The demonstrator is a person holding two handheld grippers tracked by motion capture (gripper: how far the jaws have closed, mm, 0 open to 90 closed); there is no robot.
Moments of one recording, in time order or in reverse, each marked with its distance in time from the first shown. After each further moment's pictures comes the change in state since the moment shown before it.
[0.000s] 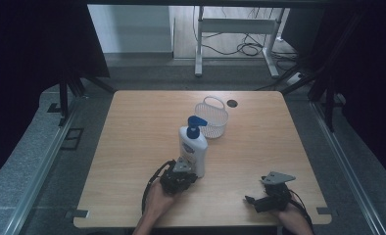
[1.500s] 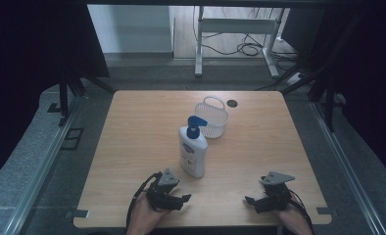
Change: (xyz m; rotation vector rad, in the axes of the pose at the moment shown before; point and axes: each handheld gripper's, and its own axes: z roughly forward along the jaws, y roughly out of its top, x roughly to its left) left arm -0.016 -0.036 -0.041 0.006 0.009 -0.065; right arm 0.003 0.003 -0.001 0.008 0.003 -0.022
